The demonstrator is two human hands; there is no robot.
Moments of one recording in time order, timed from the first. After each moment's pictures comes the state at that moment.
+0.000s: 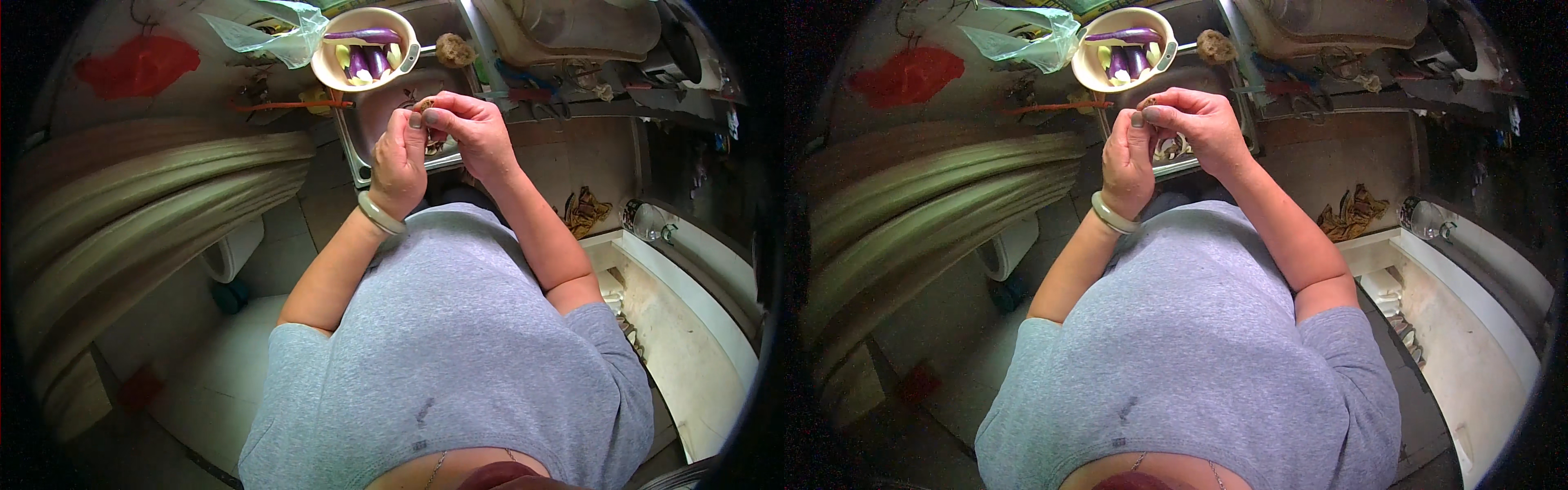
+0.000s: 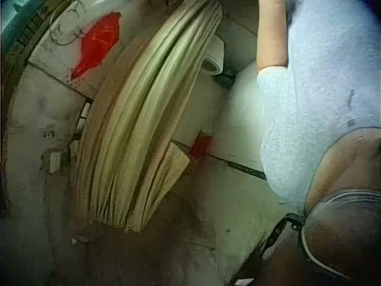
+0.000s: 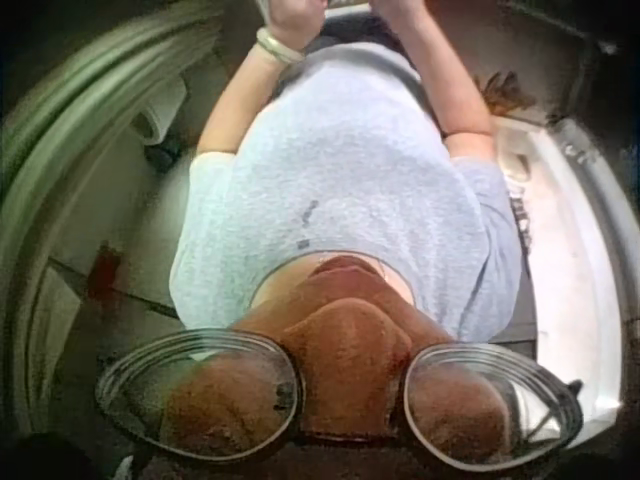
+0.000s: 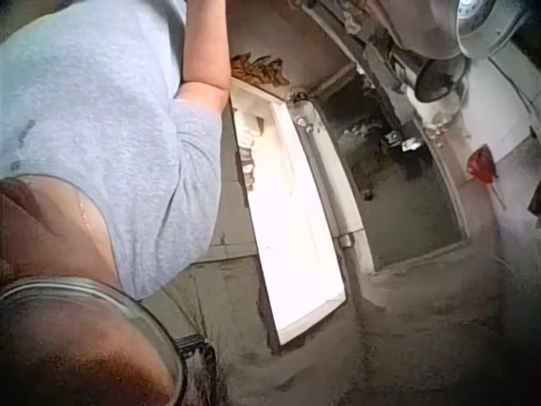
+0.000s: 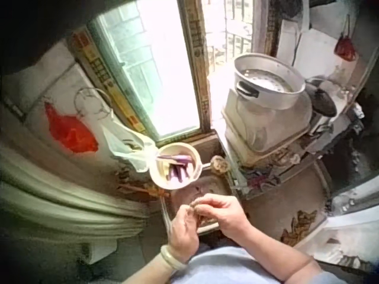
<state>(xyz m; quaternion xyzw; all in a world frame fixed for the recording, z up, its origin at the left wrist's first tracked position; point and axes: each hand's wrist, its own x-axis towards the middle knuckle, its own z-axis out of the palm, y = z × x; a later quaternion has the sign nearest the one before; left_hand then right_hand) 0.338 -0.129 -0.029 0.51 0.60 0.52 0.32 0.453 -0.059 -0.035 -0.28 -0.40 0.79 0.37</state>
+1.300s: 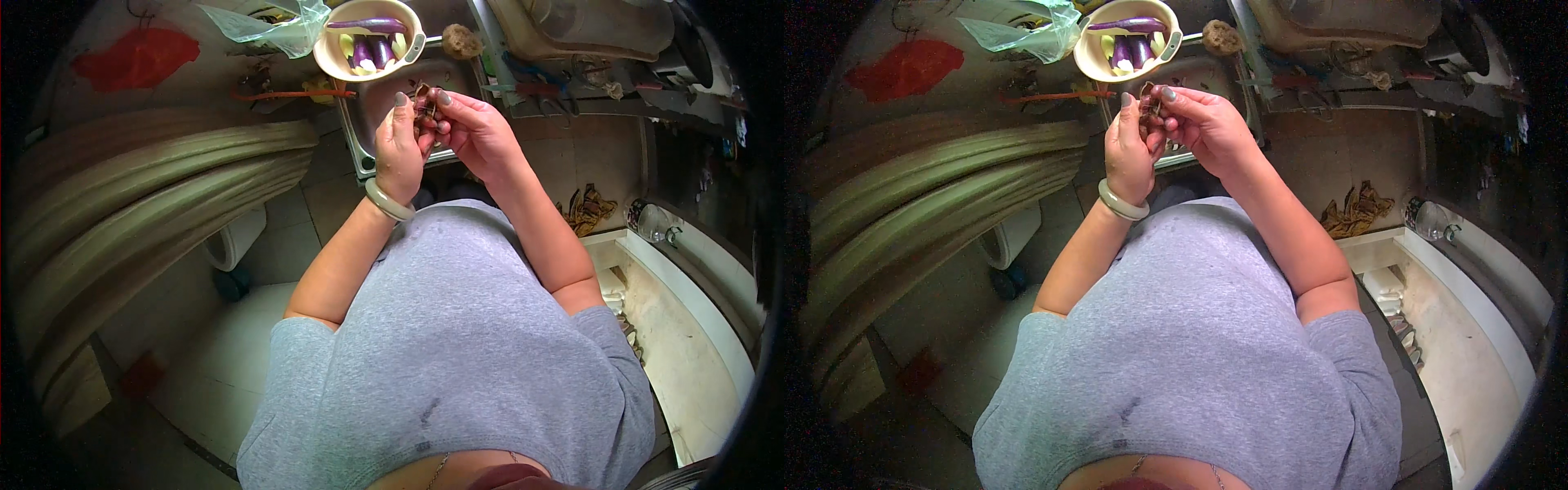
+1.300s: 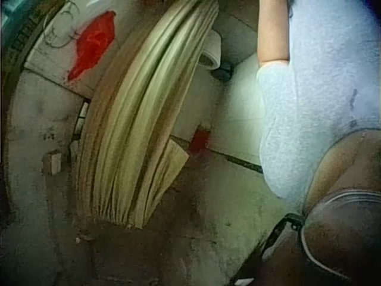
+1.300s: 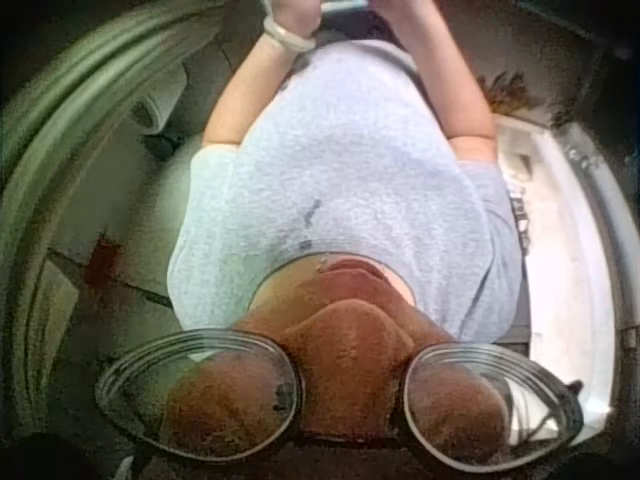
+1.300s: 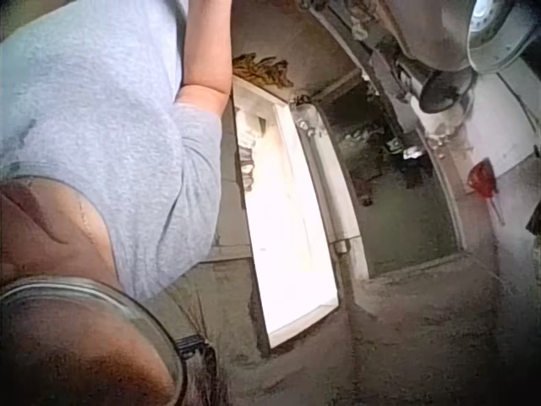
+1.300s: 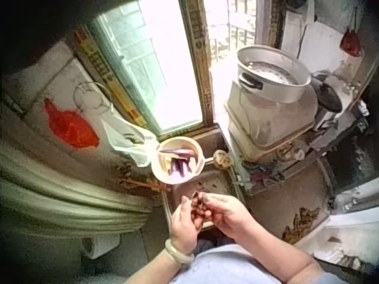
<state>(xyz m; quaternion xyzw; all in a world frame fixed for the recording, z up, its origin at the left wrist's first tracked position) 0.346 -0.122 -0.041 0.19 0.53 0.61 0.56 0.460 -0.058 -0.050 -0.26 -0.18 0.90 0.30</state>
